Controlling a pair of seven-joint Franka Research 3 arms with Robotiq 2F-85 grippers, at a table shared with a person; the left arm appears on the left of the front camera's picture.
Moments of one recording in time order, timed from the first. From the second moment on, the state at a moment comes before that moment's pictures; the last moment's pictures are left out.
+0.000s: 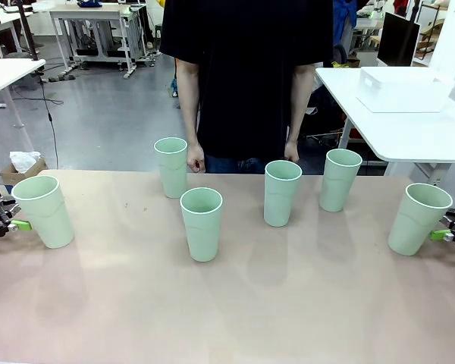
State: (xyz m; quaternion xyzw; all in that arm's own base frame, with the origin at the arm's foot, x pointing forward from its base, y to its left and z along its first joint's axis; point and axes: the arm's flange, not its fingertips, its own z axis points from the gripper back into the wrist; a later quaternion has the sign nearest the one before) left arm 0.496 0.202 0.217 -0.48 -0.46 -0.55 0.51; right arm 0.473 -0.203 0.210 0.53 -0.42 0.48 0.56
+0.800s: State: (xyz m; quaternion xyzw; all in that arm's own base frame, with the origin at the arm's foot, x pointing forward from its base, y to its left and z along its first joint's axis) left arm 0.497 0.190 0.218 -0.49 -0.45 -0.56 0.49; right arm 0.469 -0.183 0.200 0.54 -0.39 0.49 0.56
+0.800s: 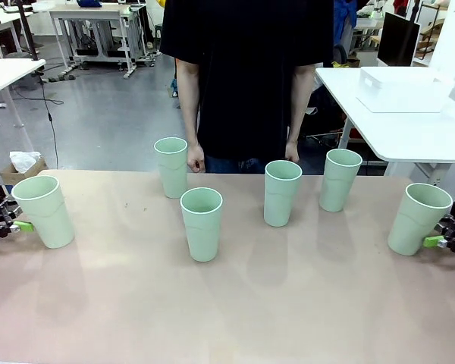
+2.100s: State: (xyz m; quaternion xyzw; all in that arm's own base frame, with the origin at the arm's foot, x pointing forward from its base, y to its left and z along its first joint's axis) left arm 0.493 0.154 0.210 -0.51 -0.45 -0.56 0.48; right arm 0.460 -0.149 0.188 0.57 -0.37 0.48 0.56
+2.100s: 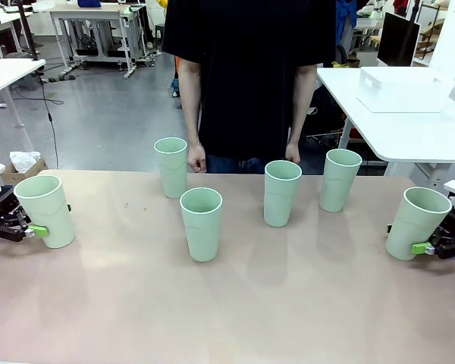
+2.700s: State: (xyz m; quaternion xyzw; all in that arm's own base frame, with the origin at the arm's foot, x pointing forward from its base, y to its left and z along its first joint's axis) left arm 0.489 0.151 0.215 -0.51 -0.46 -0.55 0.47; right arm 0.458 -0.139 0.195 0.58 -0.37 0.47 0.55
